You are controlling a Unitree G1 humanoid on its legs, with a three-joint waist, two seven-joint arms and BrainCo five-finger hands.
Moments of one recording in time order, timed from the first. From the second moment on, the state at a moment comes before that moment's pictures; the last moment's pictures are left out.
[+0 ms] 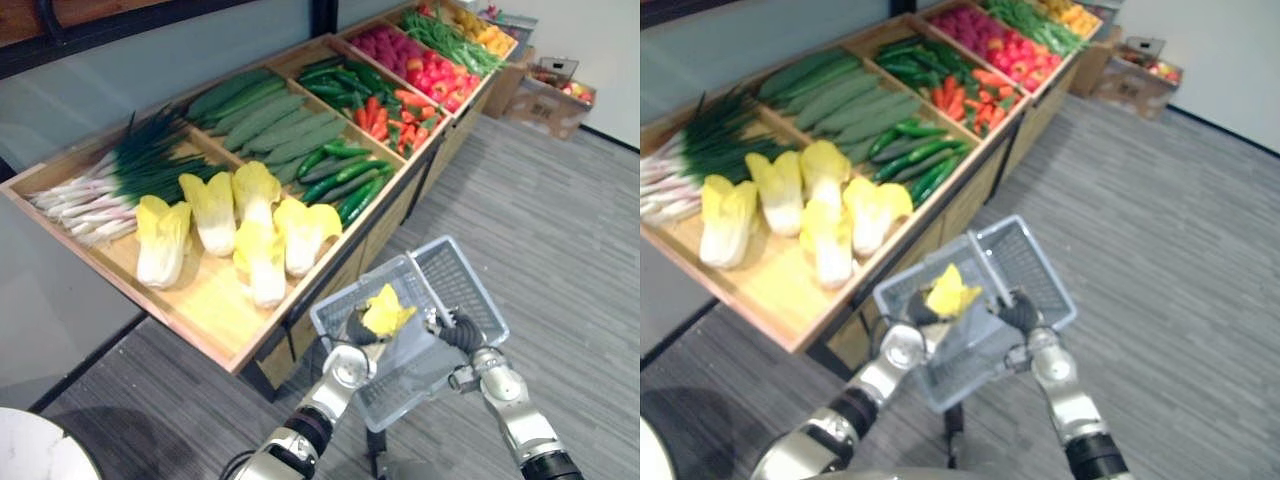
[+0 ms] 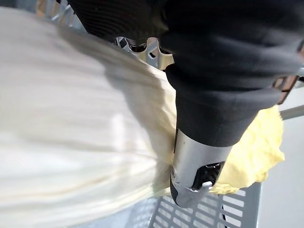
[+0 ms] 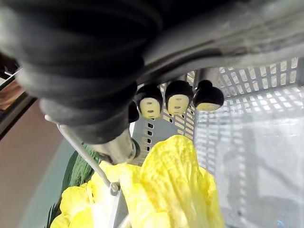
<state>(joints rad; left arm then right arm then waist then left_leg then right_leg) -0.36 -0.10 -0.35 0.83 0.26 0.00 0.39 -0.01 -0.26 0.17 0.18 -0.06 -0.04 0.01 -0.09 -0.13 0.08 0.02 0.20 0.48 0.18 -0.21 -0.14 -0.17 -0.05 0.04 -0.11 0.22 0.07</state>
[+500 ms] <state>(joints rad) -0.36 -0.10 -0.36 0.84 0.26 0.00 0.37 0.01 -0.28 0.17 0.16 -0.06 -0.05 0.01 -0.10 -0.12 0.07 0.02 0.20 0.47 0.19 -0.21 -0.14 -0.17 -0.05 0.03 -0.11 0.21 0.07</state>
